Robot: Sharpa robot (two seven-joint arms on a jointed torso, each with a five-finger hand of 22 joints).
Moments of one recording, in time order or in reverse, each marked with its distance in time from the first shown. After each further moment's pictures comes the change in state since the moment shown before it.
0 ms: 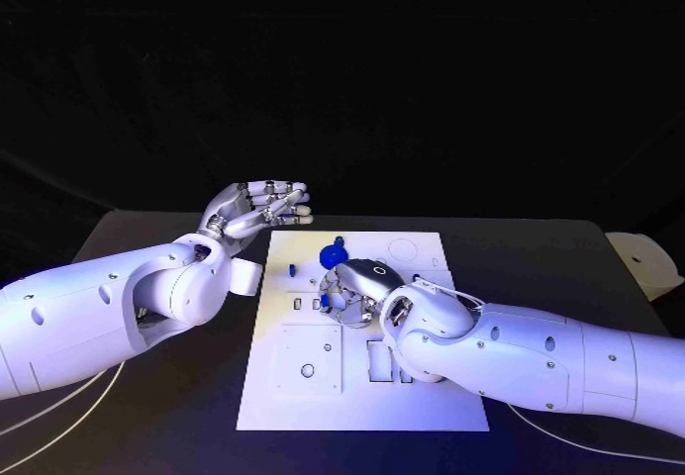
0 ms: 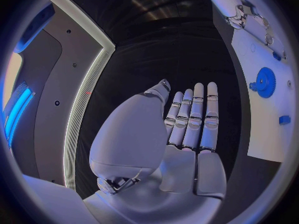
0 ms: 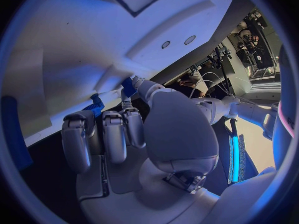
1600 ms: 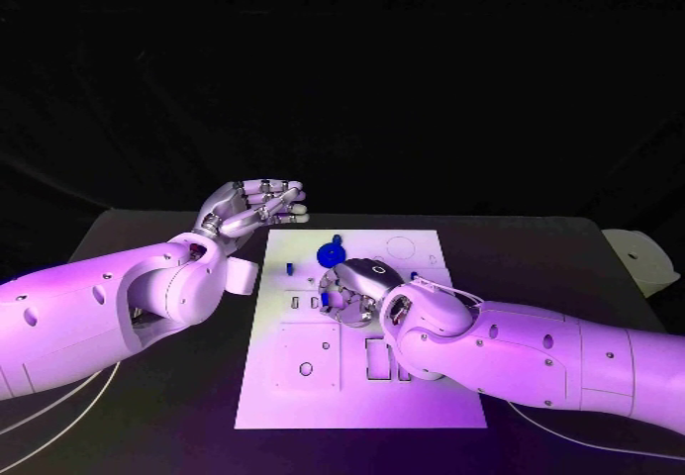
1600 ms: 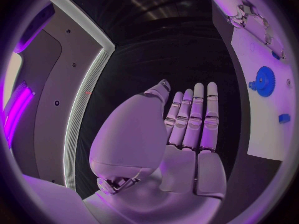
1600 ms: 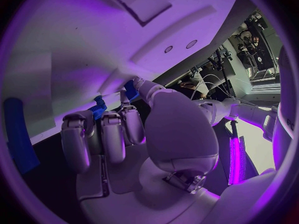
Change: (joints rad) left arm 0.000 -0.005 0.000 0.002 0.000 0.000 -0.001; left_hand -0.003 0.003 0.000 0.000 0.000 0.000 0.000 0.000 0.000 0.000 0.000 0.000 0.000 0.000 0.000 0.000 0.003 0.000 0.000 0.000 -0.004 -0.001; right arm -0.001 -0.004 -0.002 -0.003 -0.010 0.009 -0.004; right_hand -0.041 -0.042 -0.023 0.023 -0.009 -0.085 0.031 -0.050 -0.027 -0.034 0.034 -0.037 0.000 0.000 0.025 0.000 0.000 0.000 0.000 0.015 0.000 -0.001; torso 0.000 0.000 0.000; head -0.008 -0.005
